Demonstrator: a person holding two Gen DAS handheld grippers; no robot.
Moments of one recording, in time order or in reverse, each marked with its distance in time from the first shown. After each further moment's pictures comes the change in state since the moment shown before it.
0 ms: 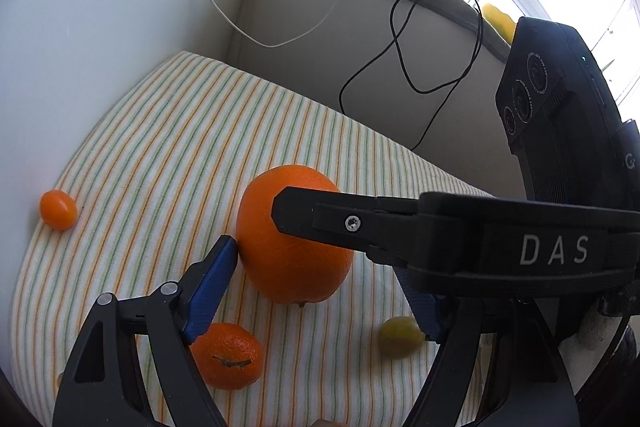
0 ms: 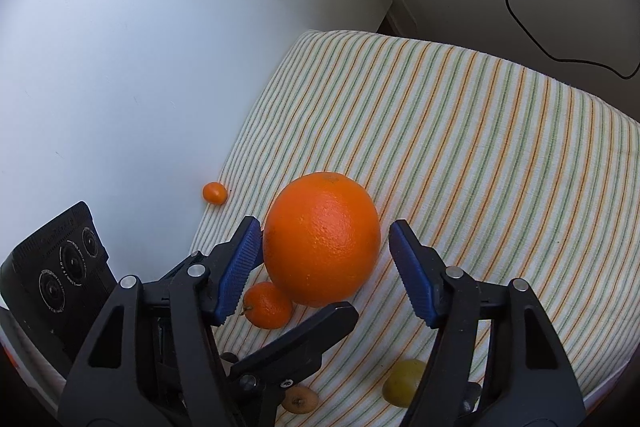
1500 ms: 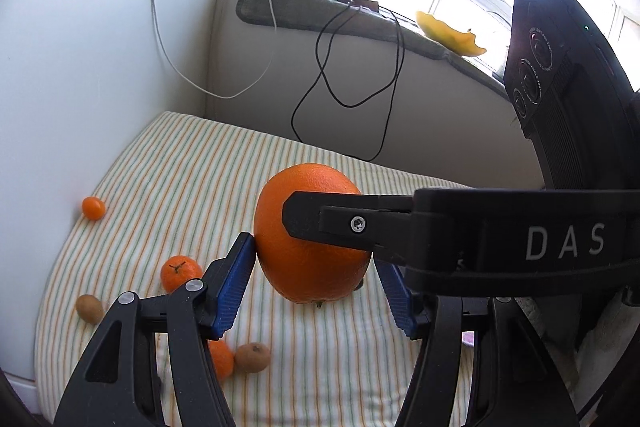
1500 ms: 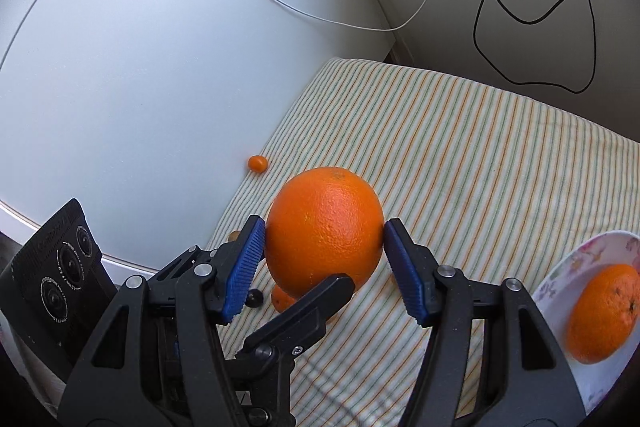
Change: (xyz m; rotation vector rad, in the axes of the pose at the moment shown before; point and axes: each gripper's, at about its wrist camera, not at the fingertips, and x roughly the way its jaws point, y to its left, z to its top) left arm -0.077 -0.082 -0.052 0.177 -0.155 0.045; right arm -0.098 0.026 -0.075 -0.076 -0.142 -0.034
